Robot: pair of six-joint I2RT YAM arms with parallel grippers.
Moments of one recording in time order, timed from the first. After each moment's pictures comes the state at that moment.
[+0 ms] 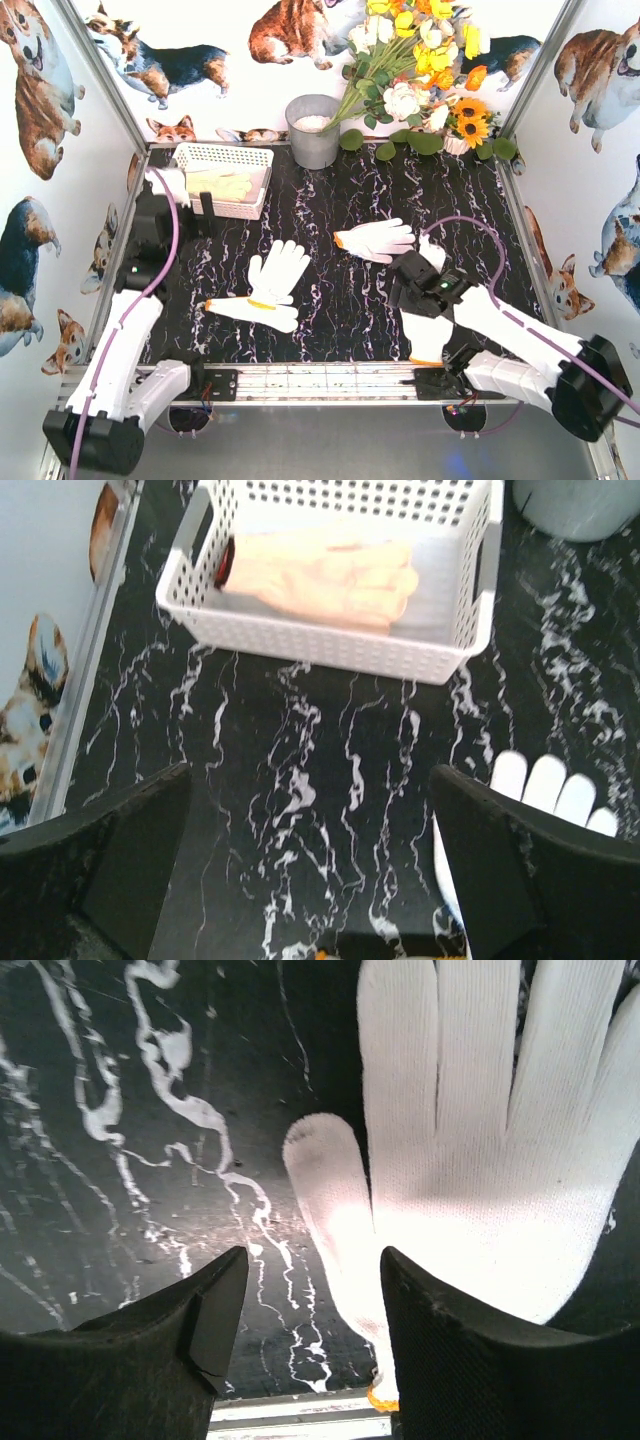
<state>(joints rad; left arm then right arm) -0.11 0.91 0.88 -0.34 -0.19 -0.07 0.68 1.01 0.62 -0.75 0.31 0.86</state>
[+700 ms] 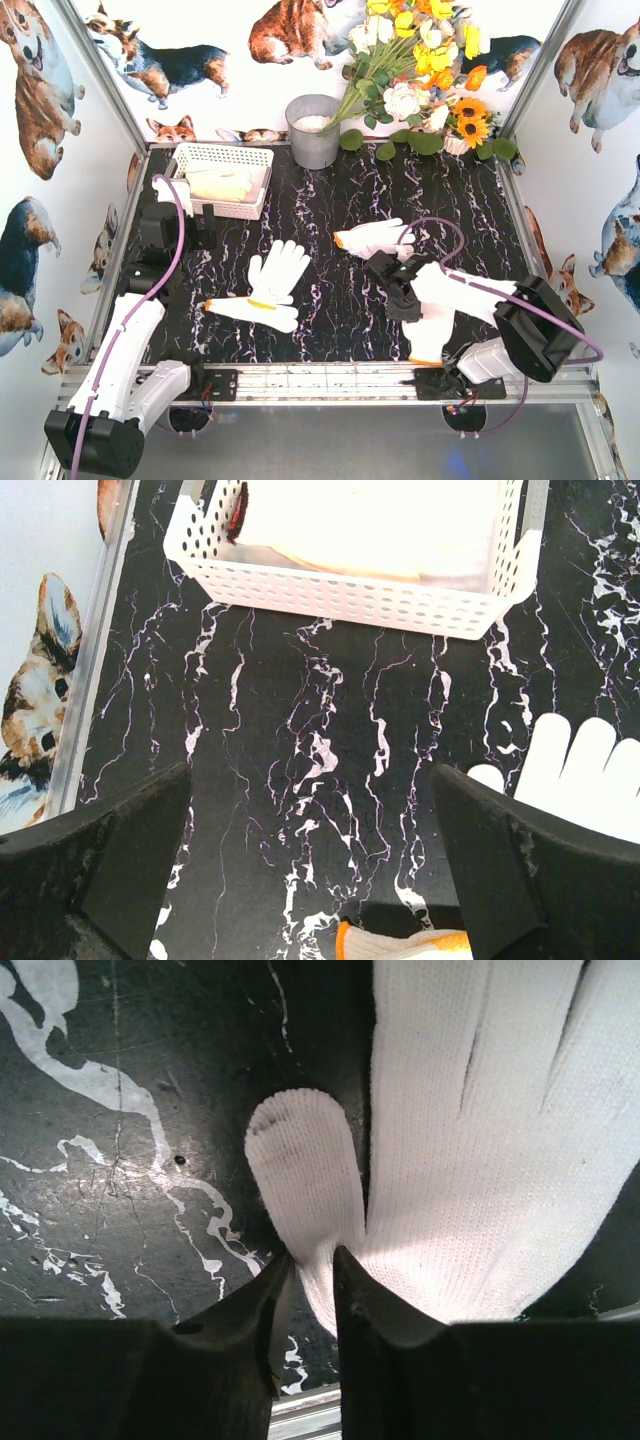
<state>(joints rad) -0.11 0.87 0.81 -0.40 -0.22 -0.04 0.72 1.38 0.71 -0.84 0.30 0.89</state>
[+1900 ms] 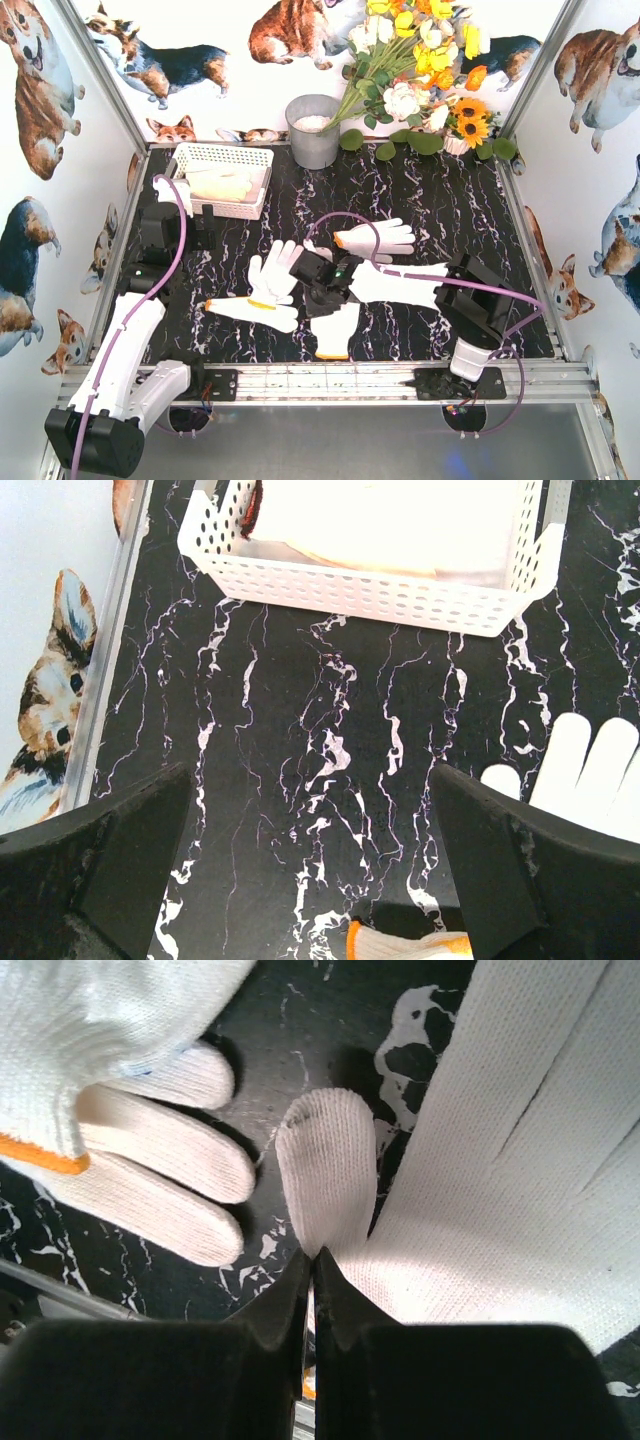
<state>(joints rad) -0.11 0.88 0.81 -0.40 -0.25 -0.02 1.05 1.73 1.09 -0.50 0.07 0.87</state>
